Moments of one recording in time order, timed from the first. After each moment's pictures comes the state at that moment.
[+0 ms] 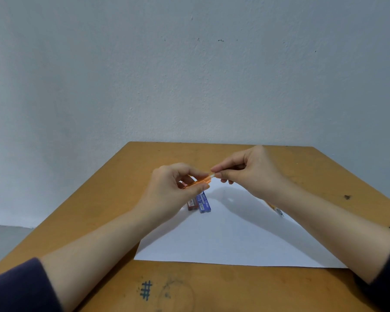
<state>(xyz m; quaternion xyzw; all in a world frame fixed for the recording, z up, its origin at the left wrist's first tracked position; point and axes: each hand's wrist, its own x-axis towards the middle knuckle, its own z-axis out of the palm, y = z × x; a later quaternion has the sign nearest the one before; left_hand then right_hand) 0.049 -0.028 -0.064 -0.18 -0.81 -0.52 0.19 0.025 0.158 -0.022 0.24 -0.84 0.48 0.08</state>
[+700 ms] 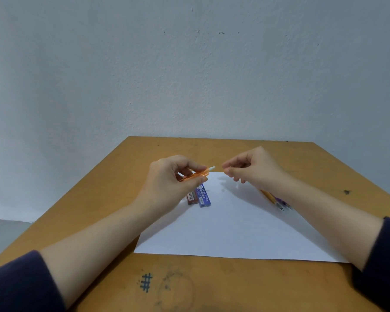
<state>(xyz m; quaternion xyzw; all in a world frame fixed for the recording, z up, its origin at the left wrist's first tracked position) 0.049 -0.029 -0.063 -0.16 -0.82 -0.51 0.22 -0.007 0.176 -0.043 0.16 -0.88 0.45 0.04</state>
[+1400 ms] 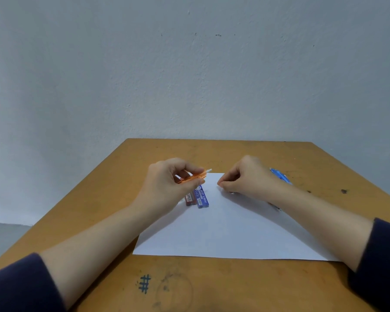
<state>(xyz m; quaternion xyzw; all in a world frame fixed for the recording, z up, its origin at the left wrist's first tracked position) 0.048 -0.030 -0.064 -0.16 -0.83 -0.48 0.22 0.003 0.167 -0.046 0.17 -0.94 0.29 0.04</state>
